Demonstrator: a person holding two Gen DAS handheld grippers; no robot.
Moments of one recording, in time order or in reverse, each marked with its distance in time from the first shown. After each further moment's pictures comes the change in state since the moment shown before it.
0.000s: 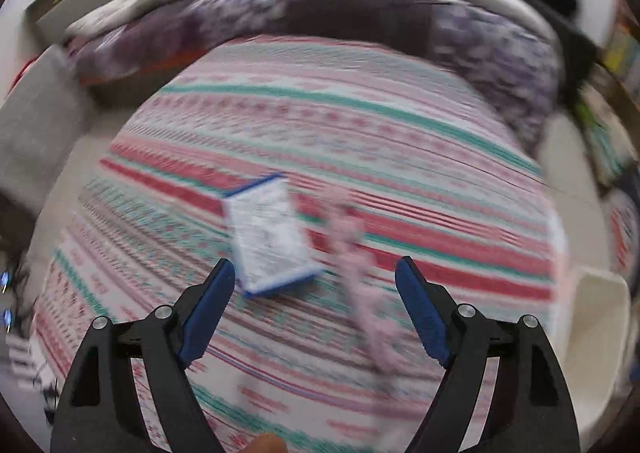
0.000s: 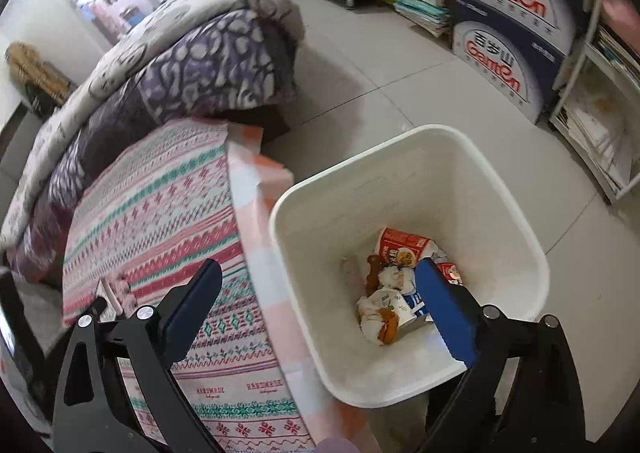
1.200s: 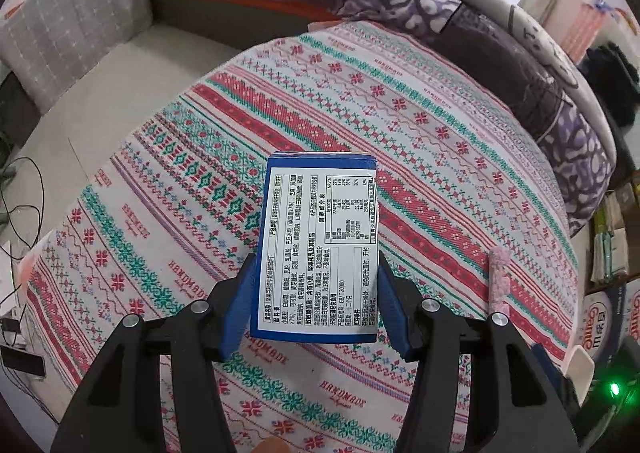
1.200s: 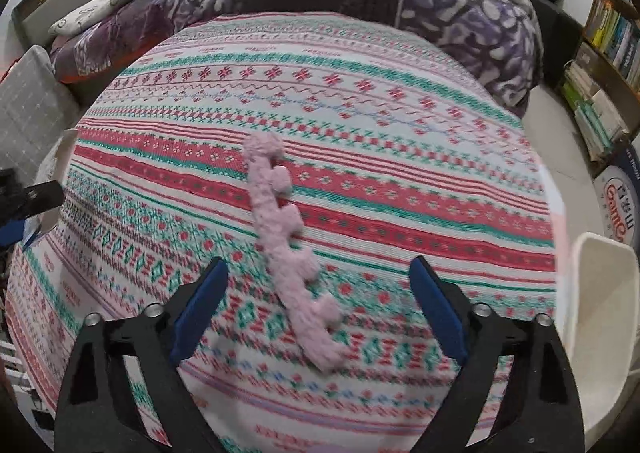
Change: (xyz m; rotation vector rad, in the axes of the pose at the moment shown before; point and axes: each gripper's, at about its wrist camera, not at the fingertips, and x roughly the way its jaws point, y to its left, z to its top) left arm 0.019 0.179 0.005 -0.316 0.056 -0.086; right arm 0.088 0.236 -0.095 -0.607 0.064 0.116
